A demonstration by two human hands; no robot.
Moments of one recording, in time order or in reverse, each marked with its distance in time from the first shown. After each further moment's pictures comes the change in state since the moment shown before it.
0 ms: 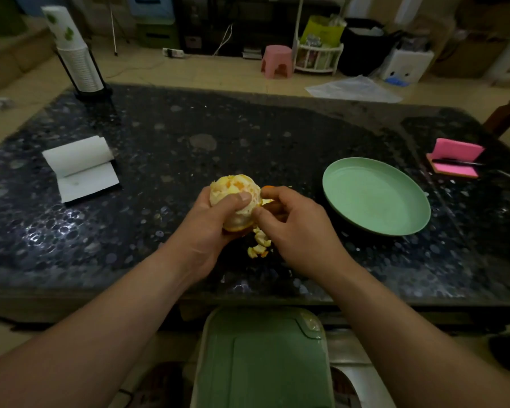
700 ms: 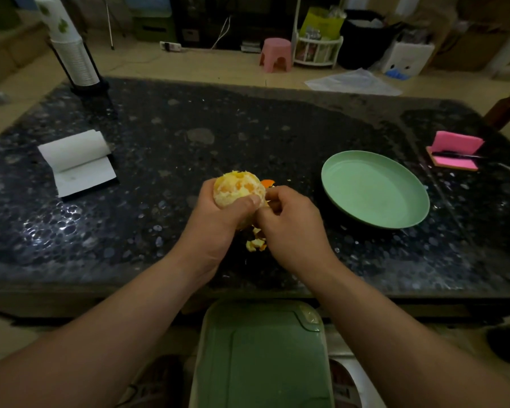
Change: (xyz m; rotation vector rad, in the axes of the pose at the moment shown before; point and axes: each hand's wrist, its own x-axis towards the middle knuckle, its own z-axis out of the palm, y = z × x) left_hand -0.013 -0.010 0.014 0.195 0.070 0.153; right_hand -0.005 -0.003 0.016 0.064 0.117 0.097
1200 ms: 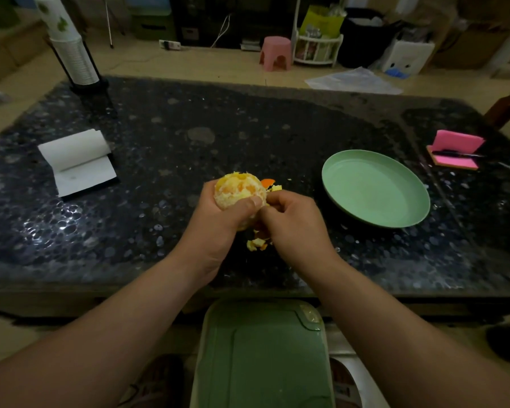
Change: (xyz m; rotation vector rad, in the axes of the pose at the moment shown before) left_hand 0.000 -0.004 -0.001 -0.019 0.006 -0.017; right_hand 0.005 0.004 0.001 0.085 -0.053 0.086
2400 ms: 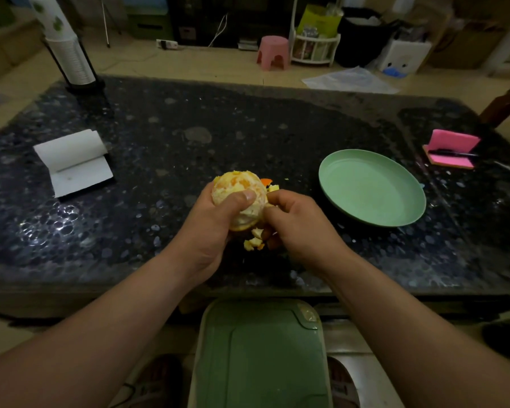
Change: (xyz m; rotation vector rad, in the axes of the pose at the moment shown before) left_hand 0.003 0.004 -0.003 -0.087 -0.070 -0.067; right_hand 0.000 -0.003 -0.021 0.069 -0.208 0.047
